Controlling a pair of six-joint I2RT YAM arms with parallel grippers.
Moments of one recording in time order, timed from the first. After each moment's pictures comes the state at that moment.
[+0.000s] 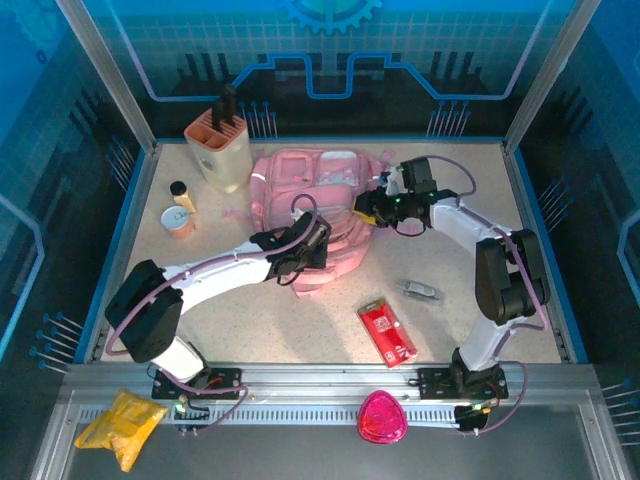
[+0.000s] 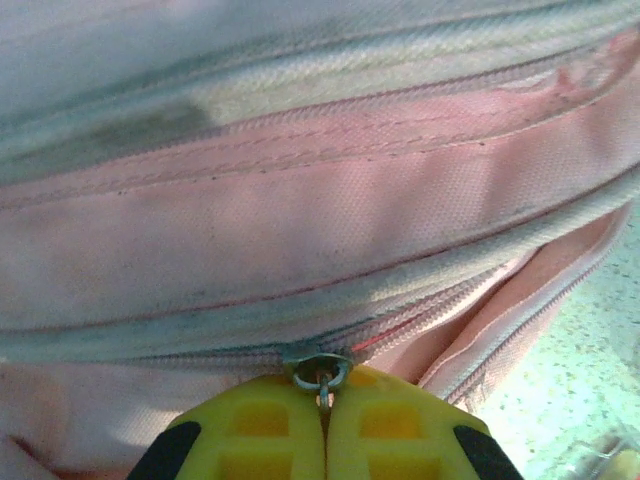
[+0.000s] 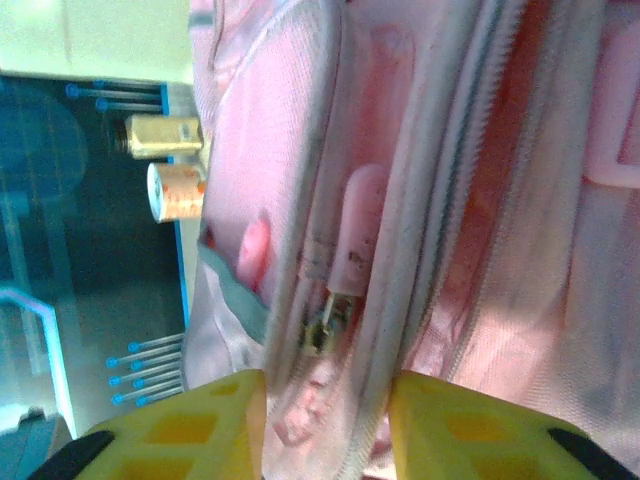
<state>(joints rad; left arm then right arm) -0.77 1.59 1.07 -0.44 -0.22 -0.66 0.25 1.74 1.19 -0.28 -0.71 0.74</state>
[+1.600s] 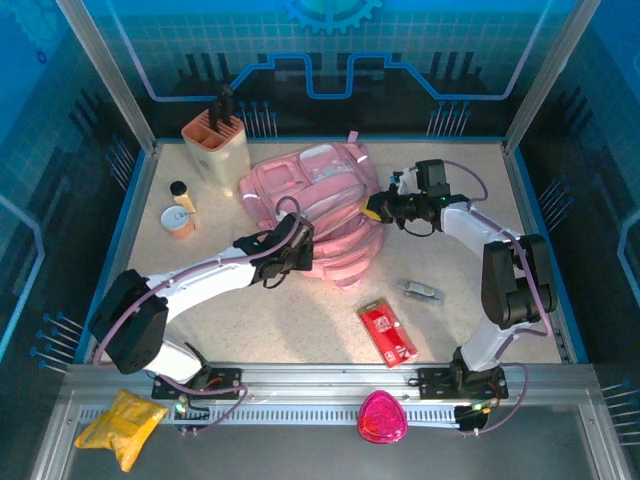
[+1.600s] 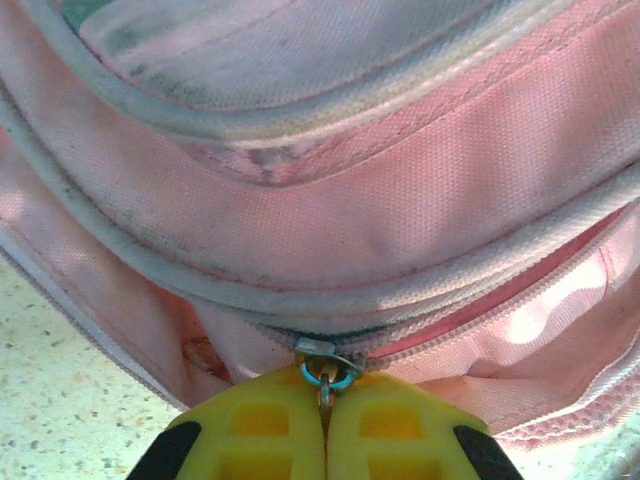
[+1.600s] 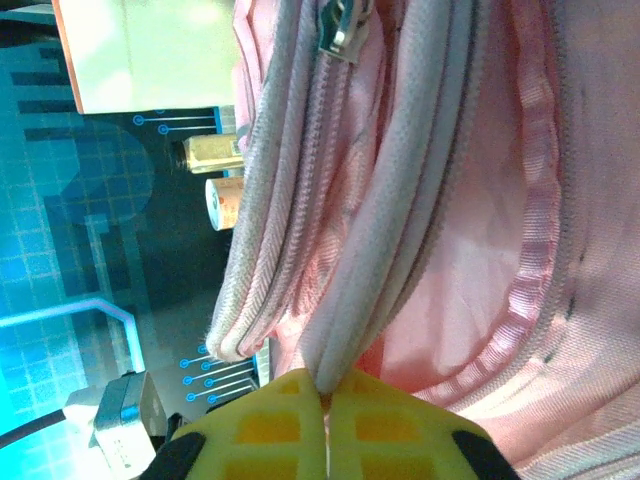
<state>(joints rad) -0.71 1.50 0.96 -0.42 -0.19 -0.64 0.19 1.71 1.13 -0.20 -0.82 0.86</state>
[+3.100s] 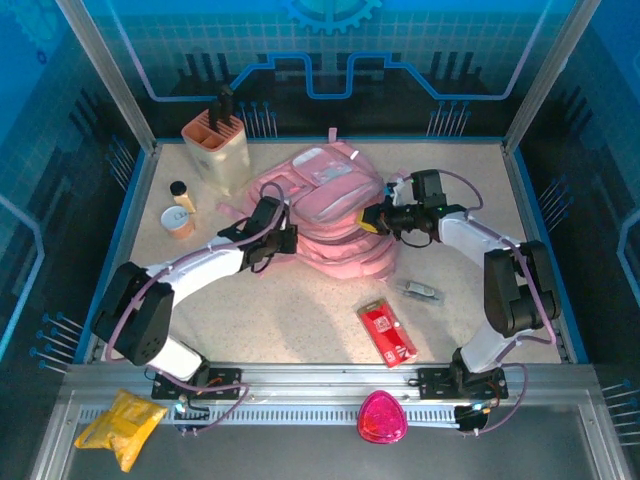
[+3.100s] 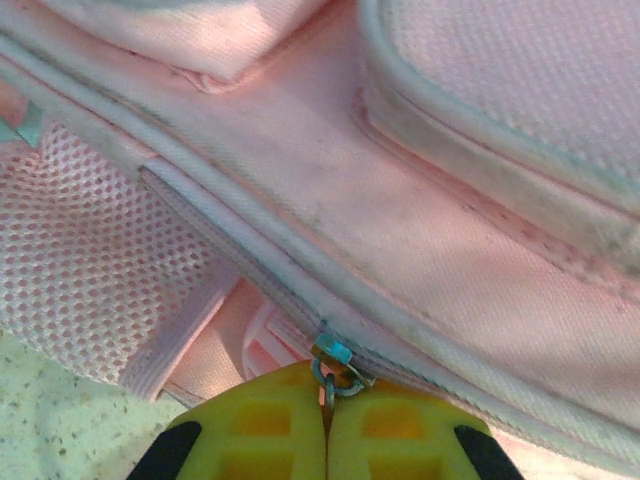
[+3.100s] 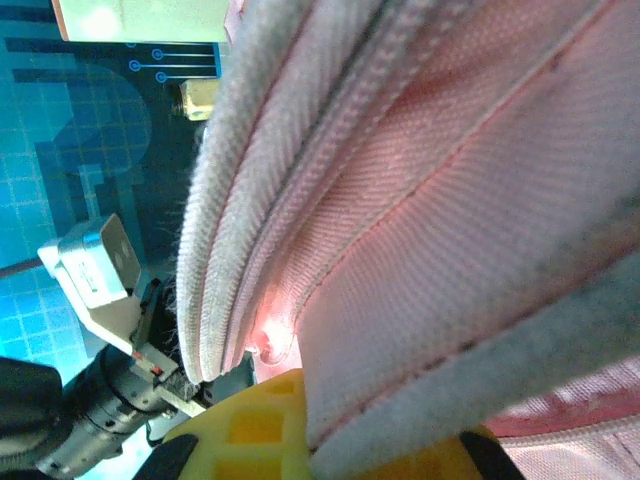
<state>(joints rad) -0.47 1.53 0.93 -0.25 -0.07 -0.45 0.22 1.66 1.03 -0.17 -0.87 0.84</state>
